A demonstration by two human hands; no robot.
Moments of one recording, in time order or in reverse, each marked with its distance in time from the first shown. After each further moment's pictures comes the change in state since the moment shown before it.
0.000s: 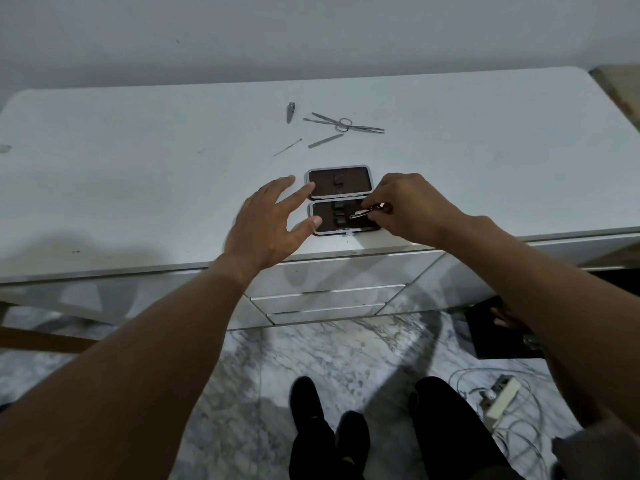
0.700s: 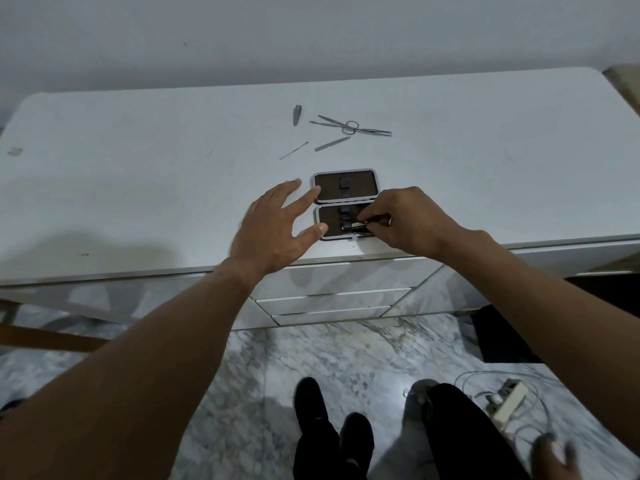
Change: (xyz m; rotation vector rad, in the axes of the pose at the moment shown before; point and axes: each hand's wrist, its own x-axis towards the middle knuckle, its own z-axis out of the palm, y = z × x) left_hand 0.000 0.000 -0.003 -0.013 -0.035 -0.003; right_hand 0.001 -0.002 0.014 0.086 -0.004 0.006
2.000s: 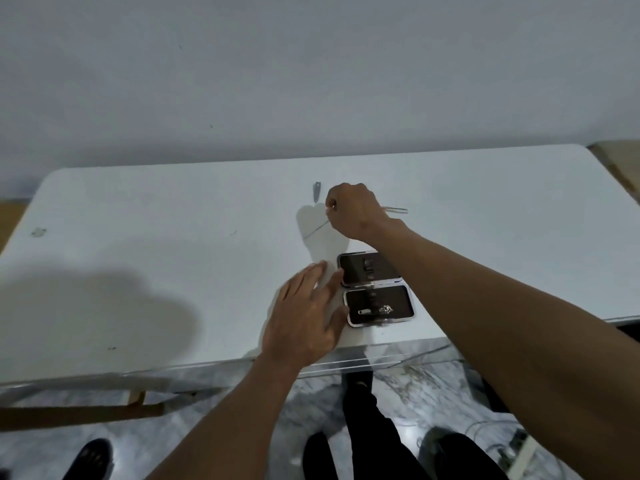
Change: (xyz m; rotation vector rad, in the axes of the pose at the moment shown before) left_hand 0.000 0.002 -0.009 -0.005 -0.010 0.053; right_hand 0.185 -0.043 -0.008 -0.093 0.025 0.288
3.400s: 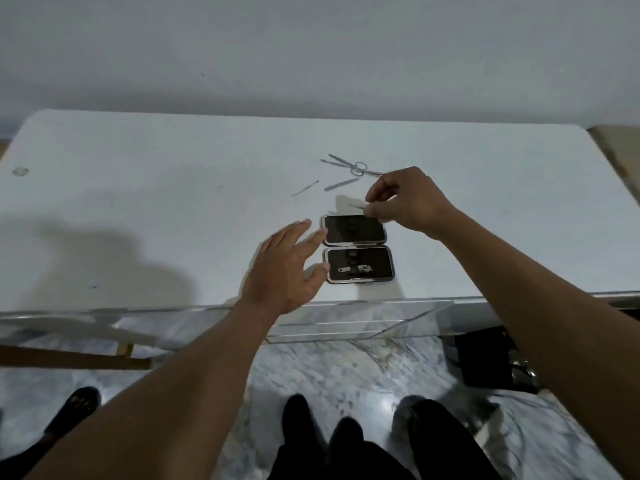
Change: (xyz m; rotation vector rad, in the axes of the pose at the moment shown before) left_hand 0.002 0.000 0.005 -0.060 0.070 -0.042; right_hand -0.090 0.064 -0.046 0.471 -0.089 0.141
